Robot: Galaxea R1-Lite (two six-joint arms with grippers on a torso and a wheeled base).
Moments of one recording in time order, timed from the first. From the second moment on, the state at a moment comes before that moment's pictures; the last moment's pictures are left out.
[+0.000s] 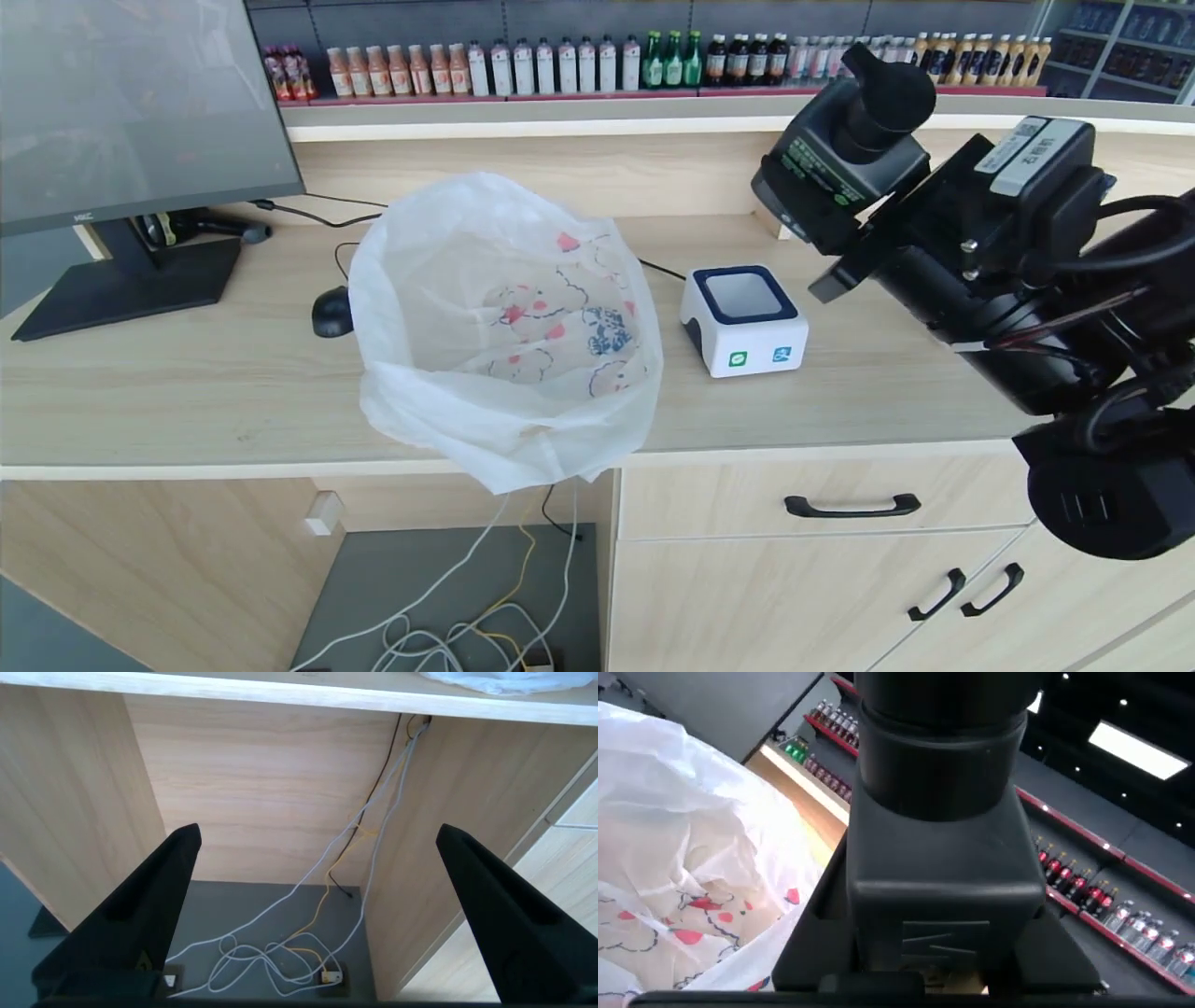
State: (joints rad) left arm 0.00 0.00 0.00 0.00 0.00 0.00; right arm 0.44 1.78 -0.87 -1.55 0.39 -0.61
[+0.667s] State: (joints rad) left arm 0.00 0.00 0.00 0.00 0.00 0.00; right arm 0.34 1.97 -1.02 -1.56 0.71 -1.00
